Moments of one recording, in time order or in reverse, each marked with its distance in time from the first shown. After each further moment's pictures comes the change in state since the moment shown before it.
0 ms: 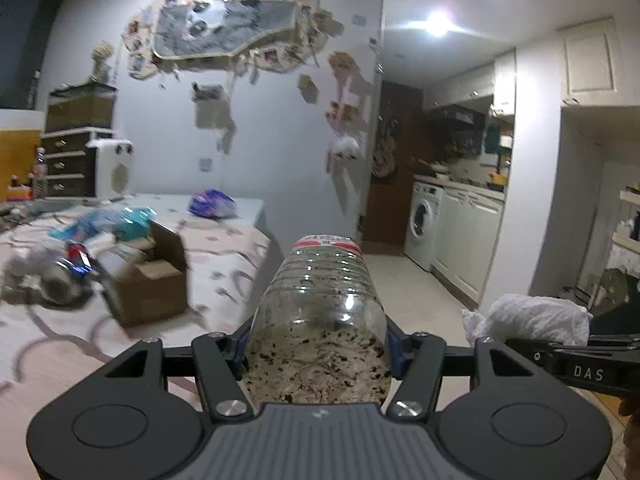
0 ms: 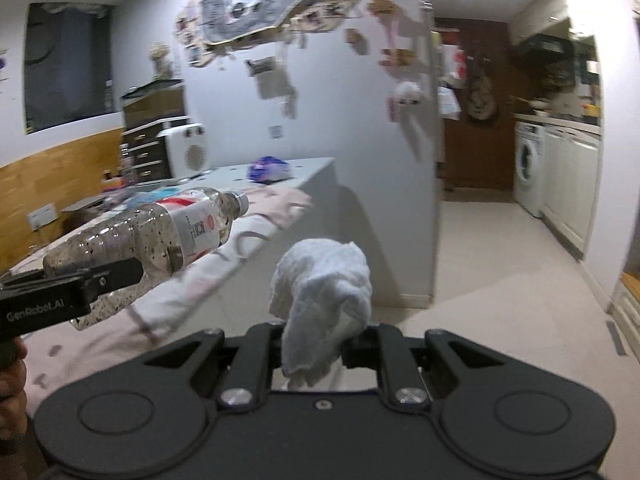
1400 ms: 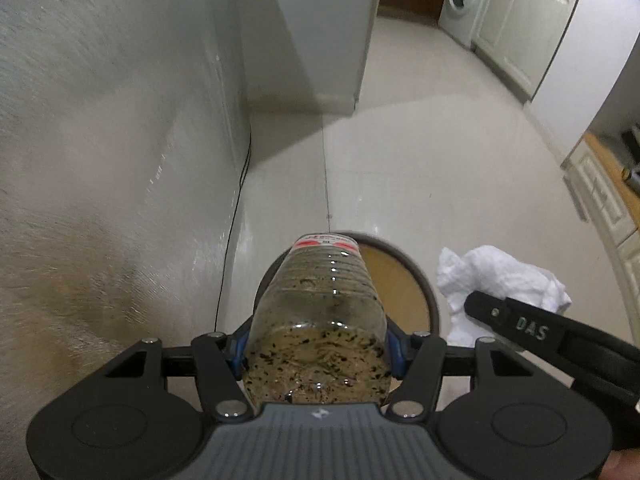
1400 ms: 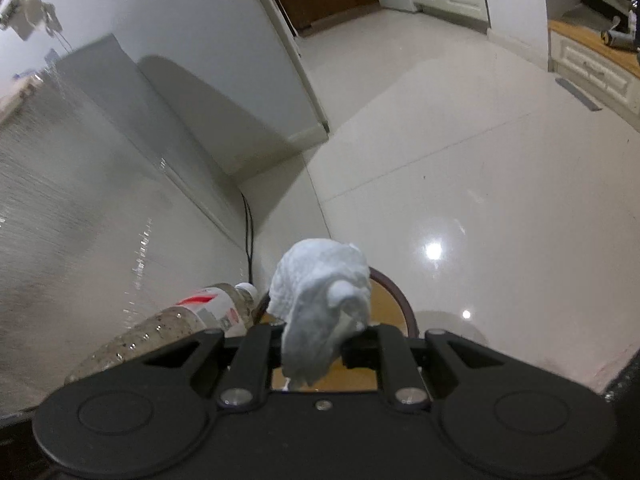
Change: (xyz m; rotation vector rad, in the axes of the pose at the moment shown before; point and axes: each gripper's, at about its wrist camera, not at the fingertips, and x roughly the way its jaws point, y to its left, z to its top) left arm 0.392 -0.023 -0.208 -0.002 0.736 0.065; right arm 0.349 -0.149 -0.201 0.498 0.398 -0.227
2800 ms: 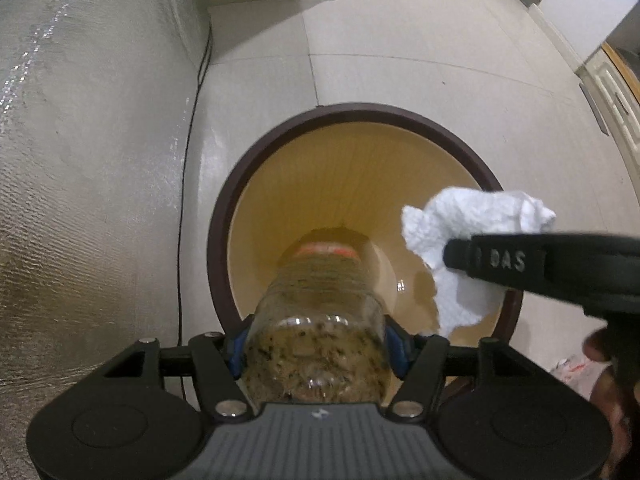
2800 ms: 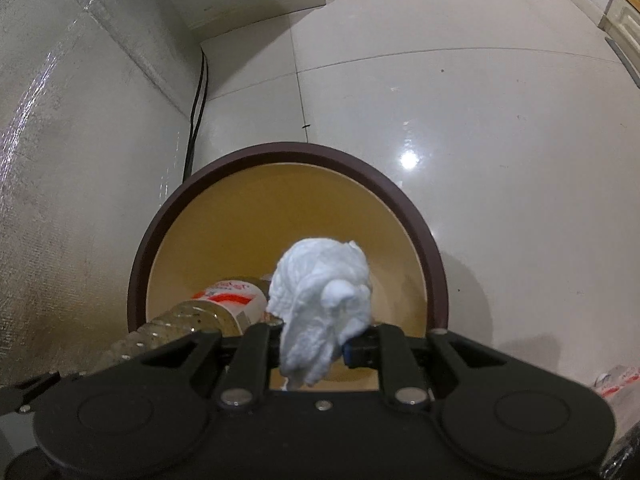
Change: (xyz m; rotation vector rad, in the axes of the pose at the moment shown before) left arm 0.166 0.007 -0.018 0.082 0.286 -0.053; right arm 0.186 0.010 -0.003 -0.166 0.355 -0.117
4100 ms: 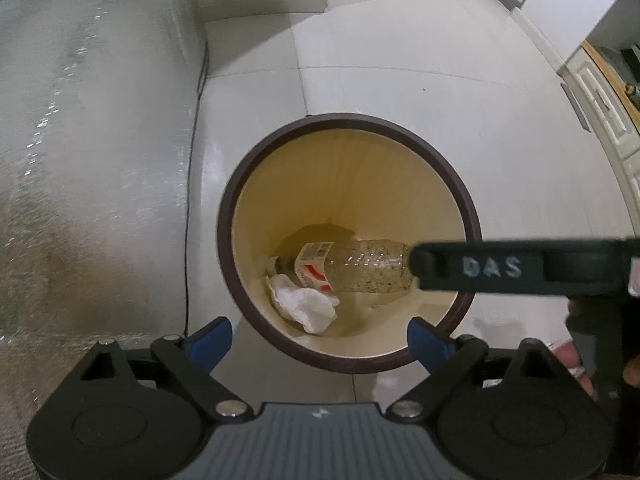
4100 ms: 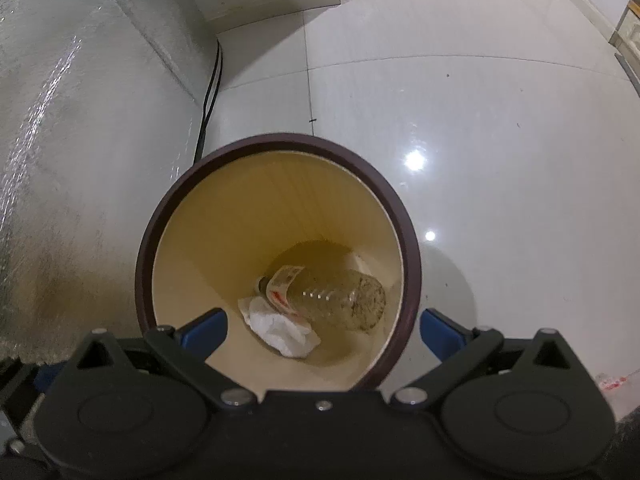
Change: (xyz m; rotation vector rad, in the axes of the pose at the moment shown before) left arm -0.053 -0.005 -0.021 0.006 -0.026 -0.002; right arm -0.037 -0.011 -0.017 -0.070 0.034 0.000
